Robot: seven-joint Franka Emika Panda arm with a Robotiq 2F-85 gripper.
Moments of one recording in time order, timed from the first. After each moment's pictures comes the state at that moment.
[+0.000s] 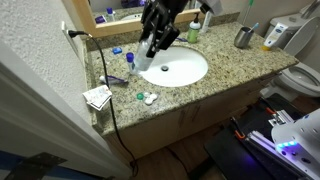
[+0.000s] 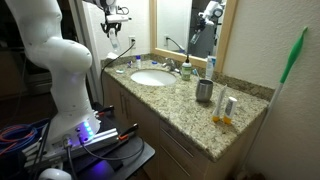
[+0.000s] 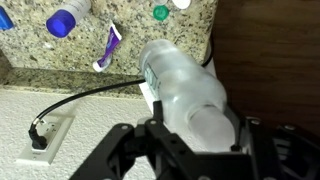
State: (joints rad) arm 0.29 -0.11 0.43 -2.12 0.39 2.40 -1.00
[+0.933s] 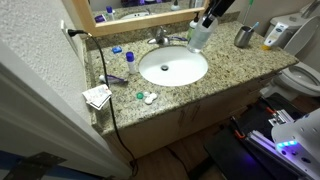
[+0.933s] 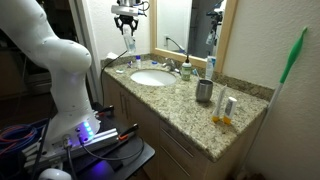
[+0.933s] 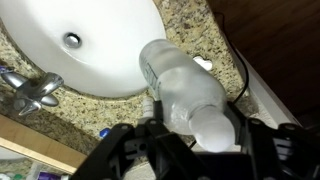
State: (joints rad) arm 0.25 -0.47 0.12 -2.37 0.36 2.20 -0.64
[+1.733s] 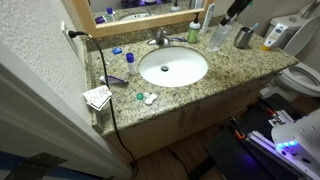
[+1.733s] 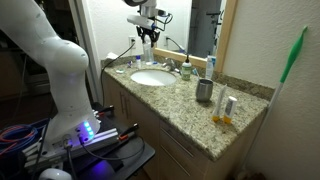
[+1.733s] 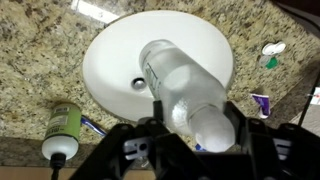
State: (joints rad) arm 0.13 -0.46 -0.11 -2.49 0.35 2.29 -0.49
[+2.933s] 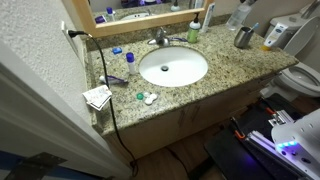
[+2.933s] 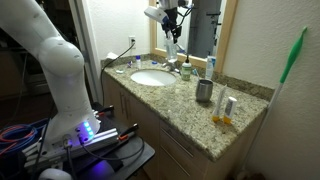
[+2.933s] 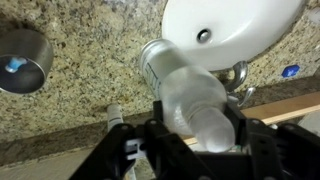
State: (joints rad) arm -0.03 -0.43 -0.22 -2.41 0.29 2.37 -0.24
